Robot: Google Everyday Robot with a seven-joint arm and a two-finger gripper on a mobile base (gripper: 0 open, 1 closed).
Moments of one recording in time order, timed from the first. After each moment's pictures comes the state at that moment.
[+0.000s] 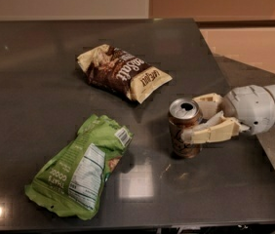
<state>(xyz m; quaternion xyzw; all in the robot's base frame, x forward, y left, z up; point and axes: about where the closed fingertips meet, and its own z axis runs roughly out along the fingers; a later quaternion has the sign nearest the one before) 0.410 -0.102 0.912 -0.54 0.54 0.50 0.42</state>
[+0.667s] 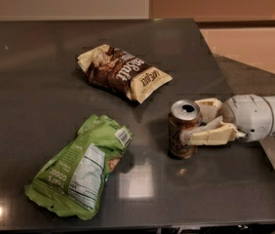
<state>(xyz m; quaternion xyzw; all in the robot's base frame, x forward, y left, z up) 0.416 -0.104 0.901 -0.50 0.52 0.51 0.46</state>
